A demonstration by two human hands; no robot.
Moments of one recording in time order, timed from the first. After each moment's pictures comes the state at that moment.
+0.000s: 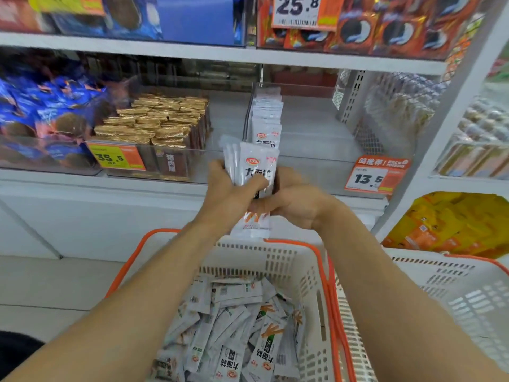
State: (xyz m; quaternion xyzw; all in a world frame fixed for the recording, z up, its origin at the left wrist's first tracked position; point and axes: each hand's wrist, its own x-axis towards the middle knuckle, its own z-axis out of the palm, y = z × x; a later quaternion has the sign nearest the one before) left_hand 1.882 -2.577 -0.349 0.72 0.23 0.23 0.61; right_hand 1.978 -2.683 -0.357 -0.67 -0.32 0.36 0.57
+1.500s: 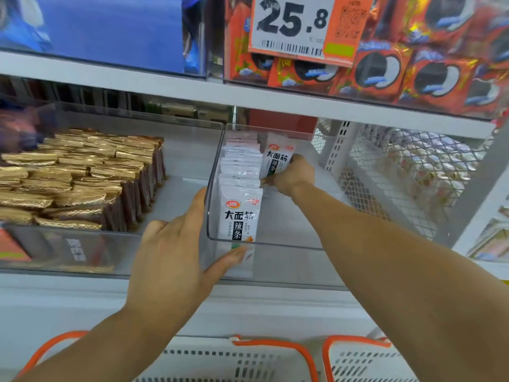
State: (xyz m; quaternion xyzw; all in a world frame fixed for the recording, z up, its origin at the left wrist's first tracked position) left_hand 1.974 -2.512 -0.372 0.93 0.16 0.29 0.16; right_hand 2.248 -2.590 -0.365 -0.90 -0.10 0.01 0.41
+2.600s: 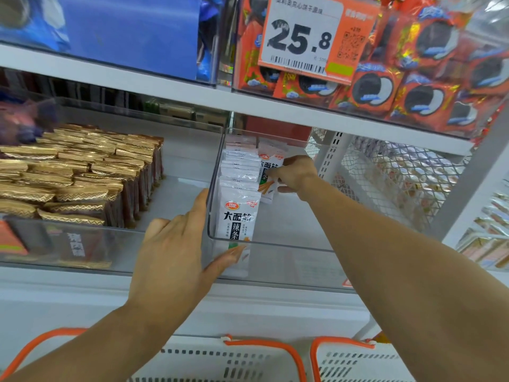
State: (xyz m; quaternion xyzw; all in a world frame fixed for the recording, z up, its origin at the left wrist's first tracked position) left_hand 1.980 -2.504 -0.388 0.93 0.14 0.32 0.12; right_hand 2.252 -2.601 -0.338 -0.88 -0.09 0.08 0.47
